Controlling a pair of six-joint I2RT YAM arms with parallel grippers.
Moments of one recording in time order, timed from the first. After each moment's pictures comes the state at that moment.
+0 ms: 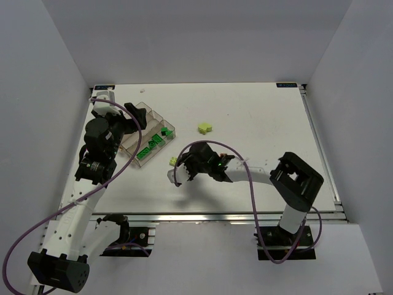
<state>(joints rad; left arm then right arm) -0.23 0.88 0.92 -0.08 -0.09 -0.30 1.00 1.72 0.97 0.09 -0.12 -1.36</state>
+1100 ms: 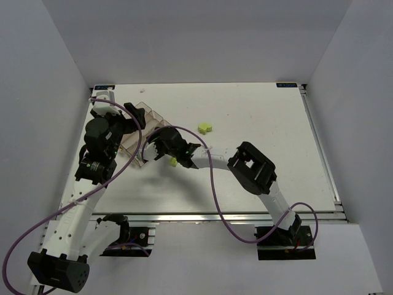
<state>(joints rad) -0.23 0.88 0.92 -0.08 -0.12 -0.27 1.02 2.21 1.55 0.28 0.09 -1.31</state>
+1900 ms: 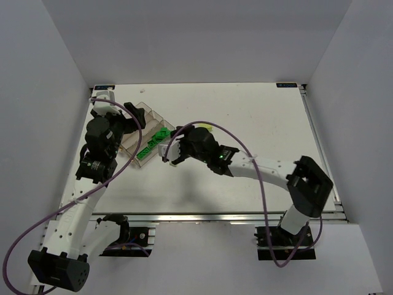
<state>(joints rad) -0.23 0.89 0.92 -0.08 -0.14 -0.28 1.02 1.70 1.15 0.21 0.06 -1.12</state>
